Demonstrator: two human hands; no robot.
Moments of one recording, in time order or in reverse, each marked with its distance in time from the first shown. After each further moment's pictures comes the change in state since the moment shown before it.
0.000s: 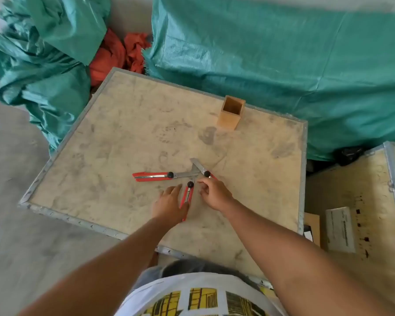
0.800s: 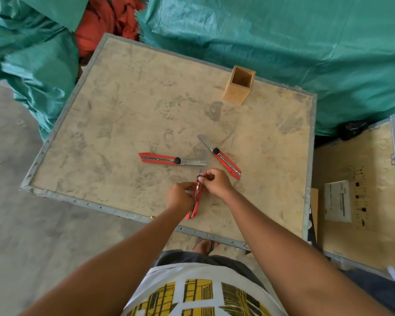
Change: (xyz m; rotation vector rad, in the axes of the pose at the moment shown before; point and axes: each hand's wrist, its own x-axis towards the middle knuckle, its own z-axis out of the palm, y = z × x) left_hand -0.019 -0.009 0.014 -0.492 -0.084 -0.171; right_hand -0.014 -0.016 0.047 0.423 0.077 0.436
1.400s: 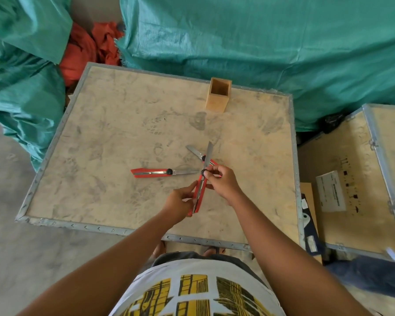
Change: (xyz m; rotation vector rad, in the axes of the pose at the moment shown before) left_hand -0.017 0.031 -0.024 -0.131 -0.316 0.080; right_hand -0.031 -0.019 -0.042 0.440 0.131 -0.064
